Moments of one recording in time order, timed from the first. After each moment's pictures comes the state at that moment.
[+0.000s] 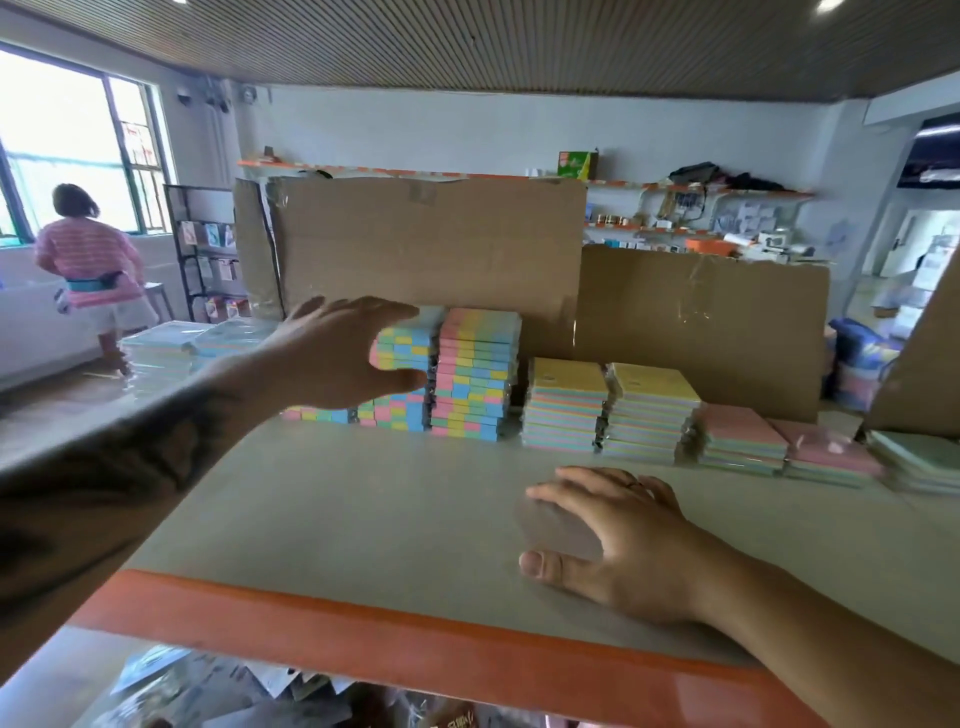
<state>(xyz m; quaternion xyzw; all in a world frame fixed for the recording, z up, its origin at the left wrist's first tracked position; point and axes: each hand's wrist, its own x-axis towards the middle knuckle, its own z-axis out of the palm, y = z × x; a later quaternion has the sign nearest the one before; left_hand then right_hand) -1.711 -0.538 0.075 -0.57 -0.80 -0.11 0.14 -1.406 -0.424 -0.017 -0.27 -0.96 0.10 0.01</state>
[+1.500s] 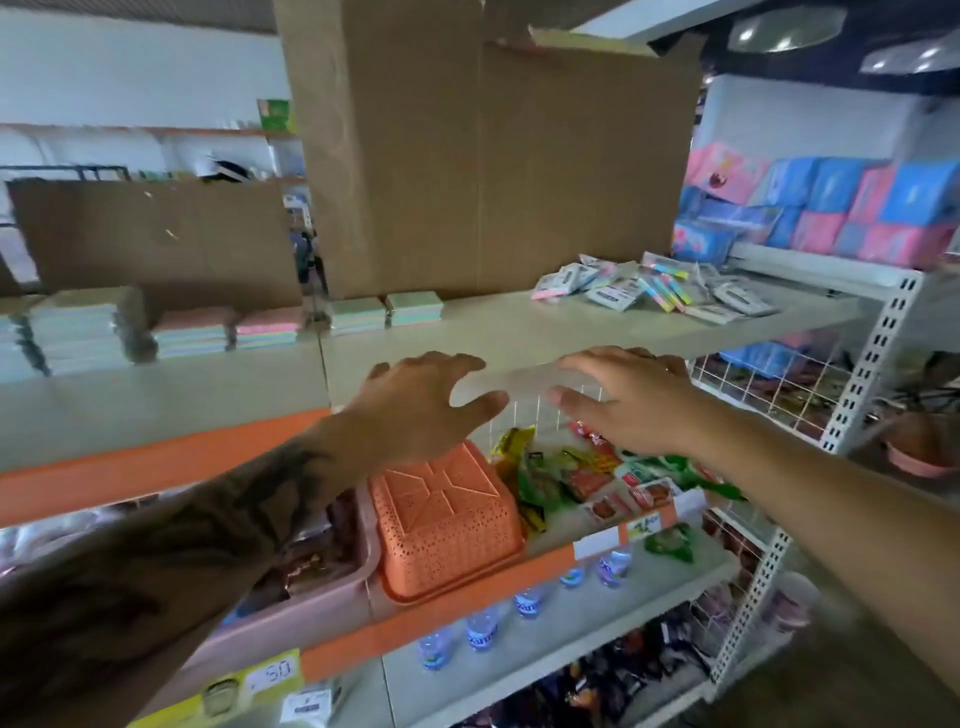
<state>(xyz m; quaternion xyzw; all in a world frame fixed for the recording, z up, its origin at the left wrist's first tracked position) -1.085 -0.414 -0.002 -0.76 -0.64 -0.12 -0.01 -0.835 -0.370 -0.006 -0.54 -0.83 0.02 0.11</state>
